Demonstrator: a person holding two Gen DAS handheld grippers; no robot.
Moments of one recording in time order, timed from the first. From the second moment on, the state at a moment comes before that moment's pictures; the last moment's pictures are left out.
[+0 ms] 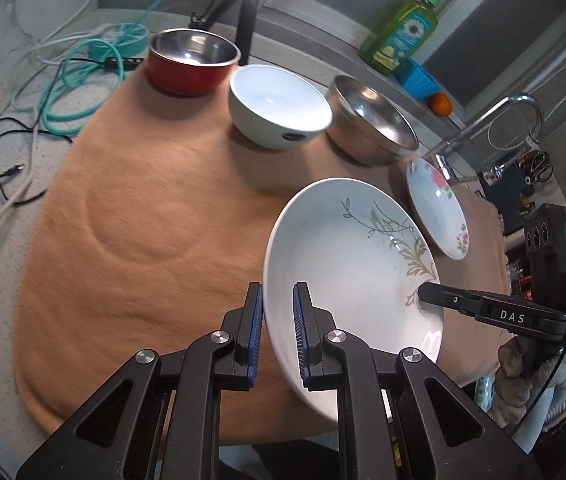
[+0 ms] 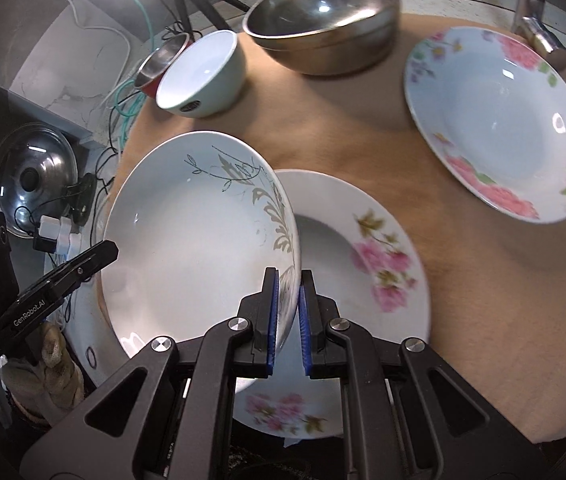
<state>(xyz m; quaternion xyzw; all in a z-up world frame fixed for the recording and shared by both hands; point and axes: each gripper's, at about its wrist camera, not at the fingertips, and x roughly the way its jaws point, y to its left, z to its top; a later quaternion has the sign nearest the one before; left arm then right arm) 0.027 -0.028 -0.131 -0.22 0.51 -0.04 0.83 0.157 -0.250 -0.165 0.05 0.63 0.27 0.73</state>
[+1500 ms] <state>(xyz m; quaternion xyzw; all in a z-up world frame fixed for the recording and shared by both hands) 0.010 -0.093 -0.158 -0.21 0.53 0.03 0.82 0.157 -0.271 -0.179 -0.07 0.63 0.31 0.71</state>
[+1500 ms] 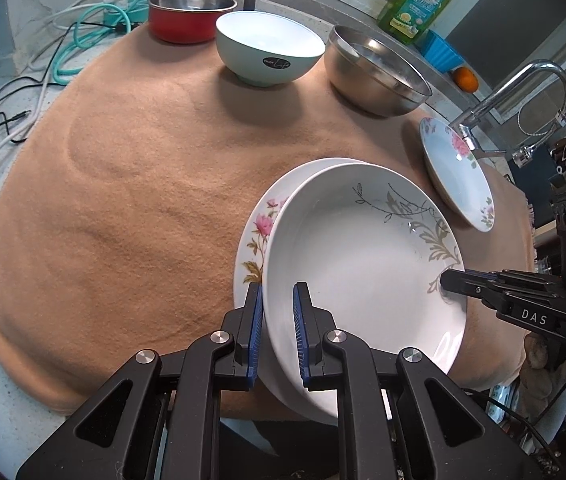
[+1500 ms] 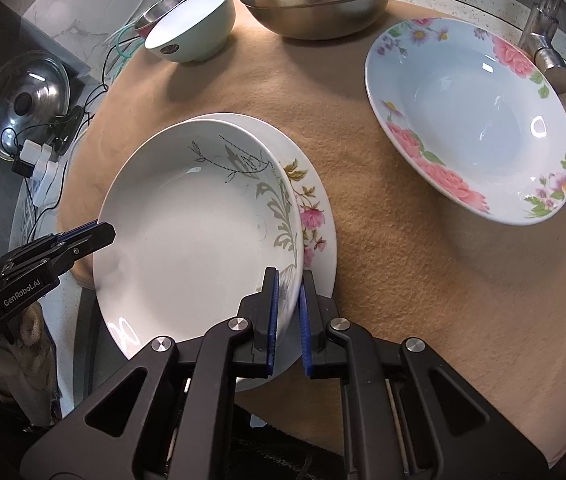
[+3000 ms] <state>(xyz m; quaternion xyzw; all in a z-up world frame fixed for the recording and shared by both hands) 0.017 -0.107 -0.158 -0.15 0.56 0.04 0.81 0.150 -0.263 -0.175 -0.13 0.61 0.31 0.72</state>
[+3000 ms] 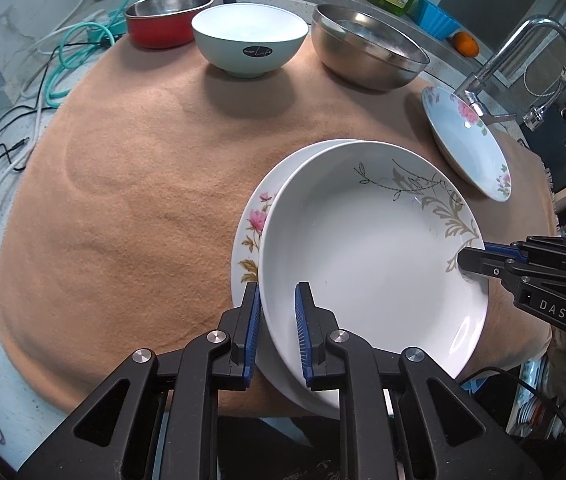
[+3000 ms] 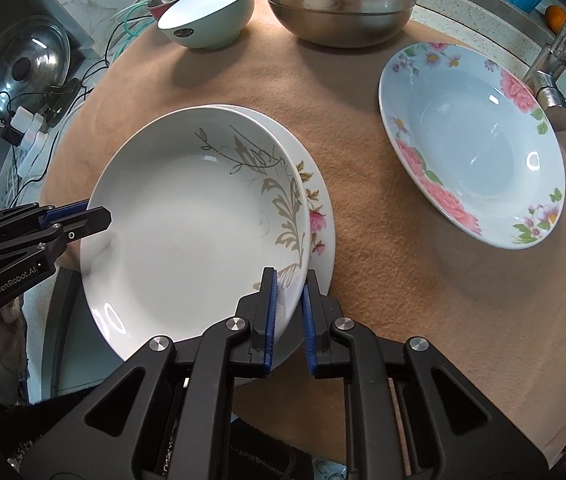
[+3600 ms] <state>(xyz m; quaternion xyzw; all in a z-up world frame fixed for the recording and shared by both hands) 0.015 -0.098 -0.147 -0.16 0.55 0.04 0.82 0.151 -0.270 -0.175 -0.10 0.61 0.32 0.72</state>
